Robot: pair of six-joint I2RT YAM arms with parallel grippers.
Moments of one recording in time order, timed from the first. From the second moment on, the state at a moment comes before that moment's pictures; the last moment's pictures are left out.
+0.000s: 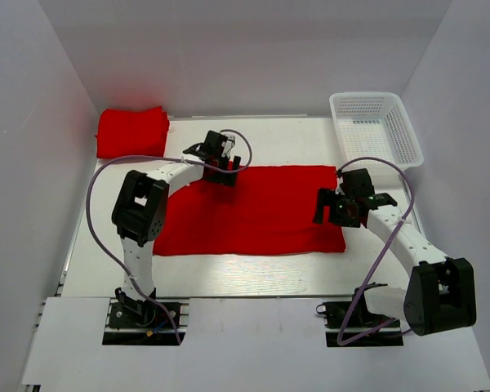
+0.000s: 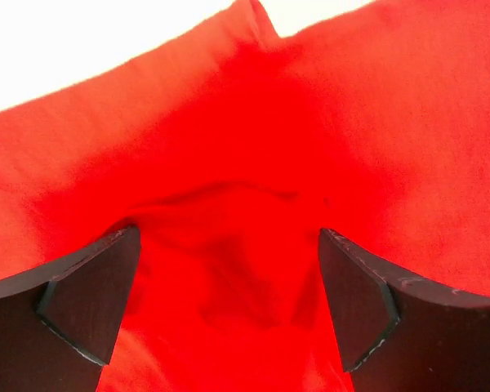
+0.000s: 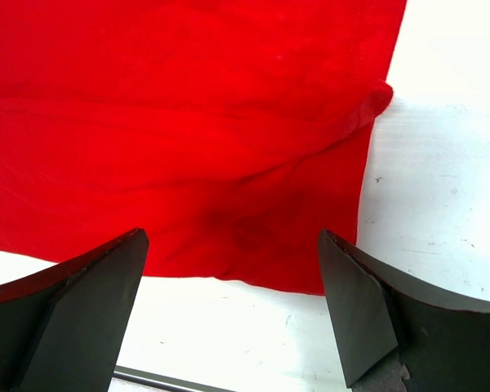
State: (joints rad) left arm -0.45 2.02 1.46 -0.40 -0.06 -0.12; right arm 0.22 1.22 0.77 -0.59 -0.12 0.25
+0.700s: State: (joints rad) left arm -0.36 2.17 1.74 -0.47 -0.18 -0.07; right arm 0.22 1.27 0.92 -0.57 -0.06 0.24
